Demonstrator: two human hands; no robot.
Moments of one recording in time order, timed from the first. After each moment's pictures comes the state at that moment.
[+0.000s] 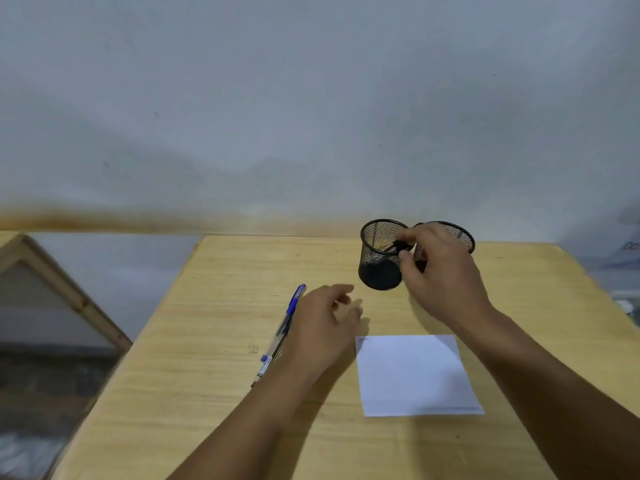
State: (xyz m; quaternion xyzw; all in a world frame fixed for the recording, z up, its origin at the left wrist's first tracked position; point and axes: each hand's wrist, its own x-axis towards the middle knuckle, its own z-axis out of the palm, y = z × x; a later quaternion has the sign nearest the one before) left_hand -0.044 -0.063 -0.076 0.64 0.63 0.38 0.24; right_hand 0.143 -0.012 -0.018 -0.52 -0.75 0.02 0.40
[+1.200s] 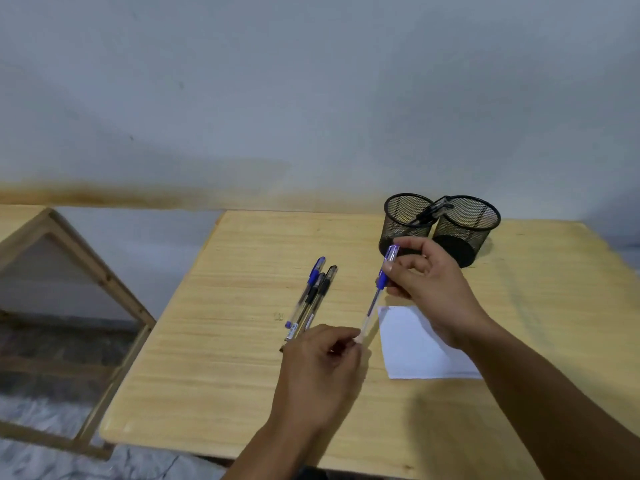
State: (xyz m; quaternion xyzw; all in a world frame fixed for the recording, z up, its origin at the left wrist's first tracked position) left_hand -0.068 -0.171 -0.078 0.58 0.61 0.46 0.28; right_hand 0.096 -0.067 -0.037 -0.49 -0.51 0.53 0.47
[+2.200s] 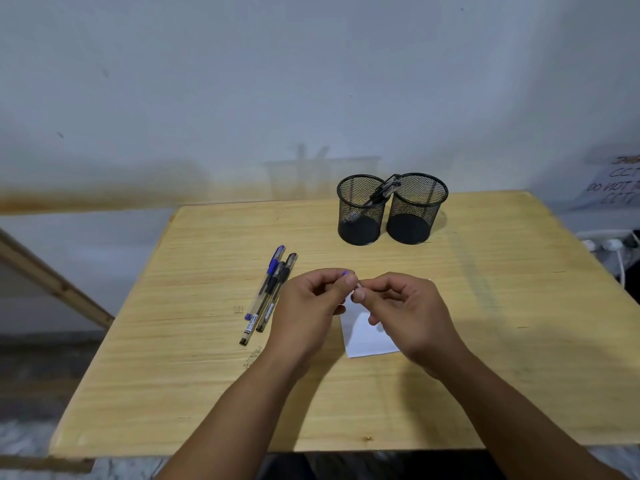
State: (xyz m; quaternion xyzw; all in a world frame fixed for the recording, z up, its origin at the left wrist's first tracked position) left_hand -0.026 -0.124 -0.048 0.46 0.55 0.47 0.51; right_hand 0.122 -0.128 -0.048 -0.53 -0.55 0.46 0.45
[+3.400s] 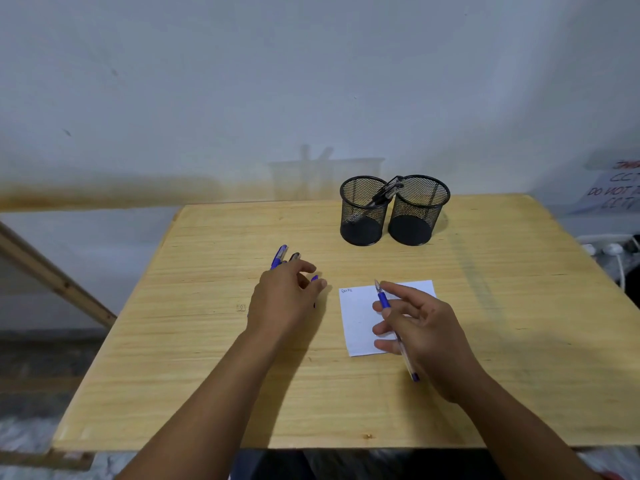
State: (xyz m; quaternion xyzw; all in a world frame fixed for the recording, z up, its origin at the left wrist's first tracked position) left_hand -0.066 -0.086 -0.075 0.59 0.71 0.29 0.24; right_hand 0.138 -0.145 -0.065 -0.56 -0.47 0.52 0.44
